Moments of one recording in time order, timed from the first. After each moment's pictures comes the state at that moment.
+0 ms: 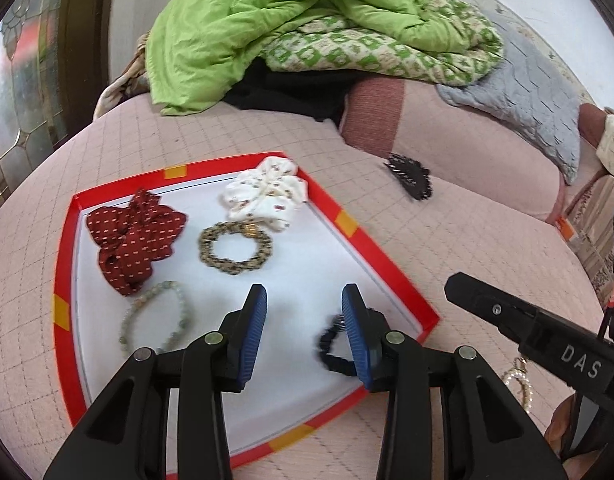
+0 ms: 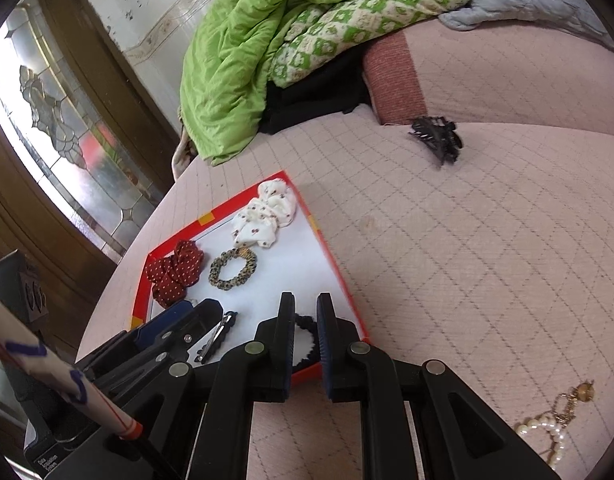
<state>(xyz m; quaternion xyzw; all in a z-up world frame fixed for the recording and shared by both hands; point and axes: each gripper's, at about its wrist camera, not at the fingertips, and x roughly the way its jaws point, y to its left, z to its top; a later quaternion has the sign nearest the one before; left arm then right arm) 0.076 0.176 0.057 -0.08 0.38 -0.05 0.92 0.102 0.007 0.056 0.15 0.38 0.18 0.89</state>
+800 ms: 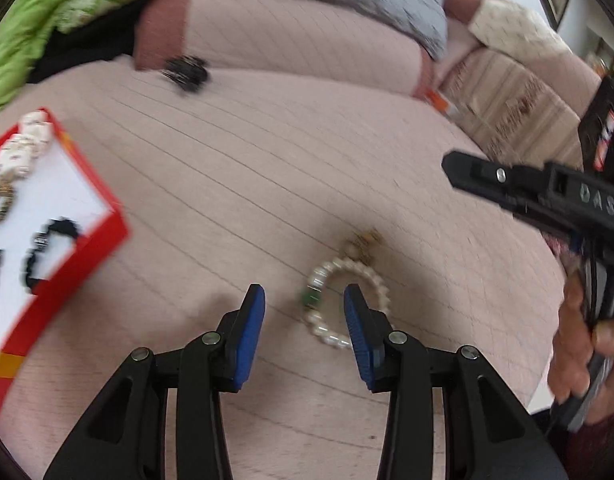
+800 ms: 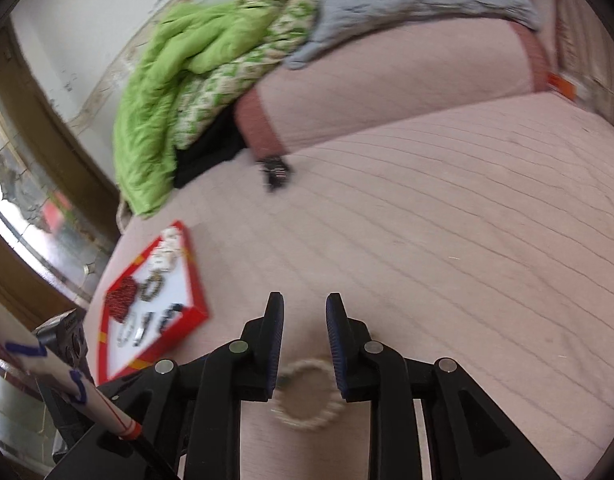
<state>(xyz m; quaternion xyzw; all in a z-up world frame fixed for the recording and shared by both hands) 0.038 0.004 0.023 -0.01 0.47 -0.30 0.83 0.015 -0.187 0.060 0.22 0.37 0.06 0.90</state>
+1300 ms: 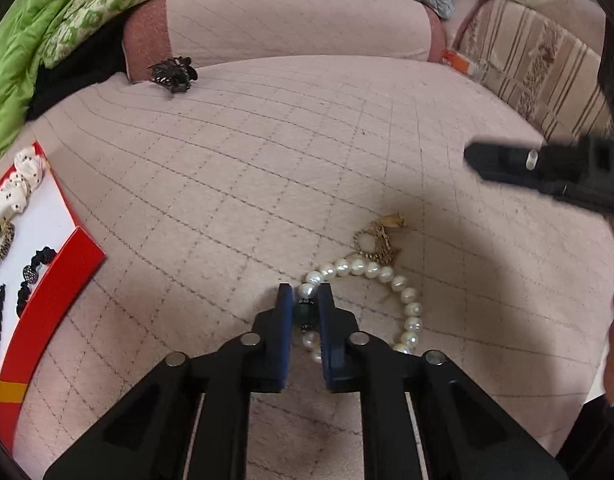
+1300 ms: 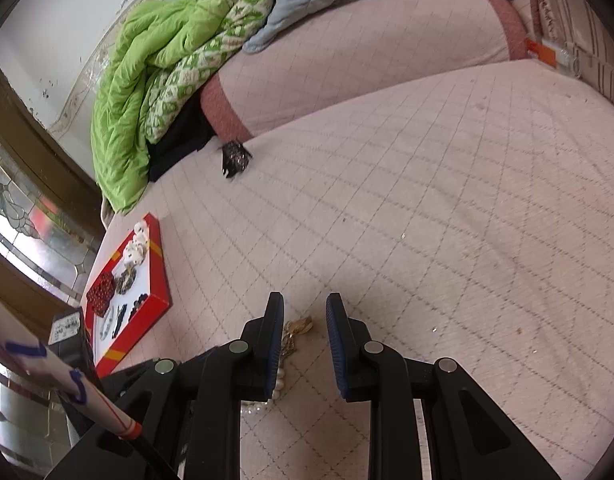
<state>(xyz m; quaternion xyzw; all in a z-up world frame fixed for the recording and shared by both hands) 0.040 -0.029 0.007 0.07 0.46 -0.25 0.85 0.023 -0.212 0.030 0.24 0.41 0.06 0.88</state>
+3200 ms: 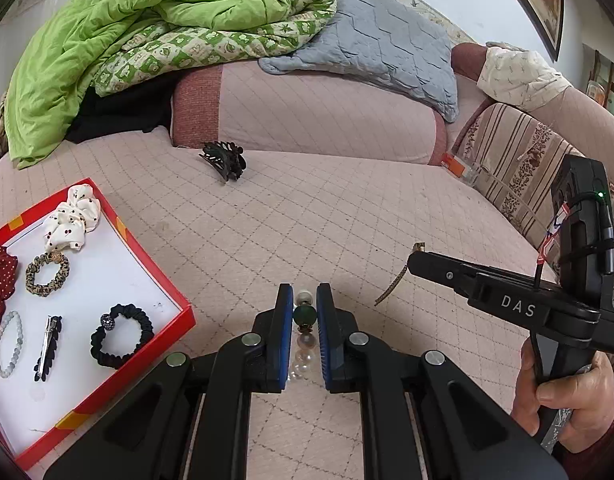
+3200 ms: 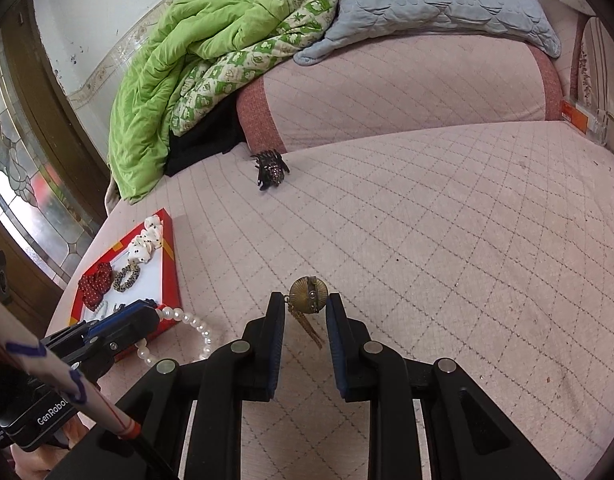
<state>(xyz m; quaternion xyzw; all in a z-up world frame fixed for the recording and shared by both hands) 0.046 0.035 0.076 -0.02 0.36 -0.25 0.90 0.038 -0.160 0.053 0.16 0.36 0.07 0.92</state>
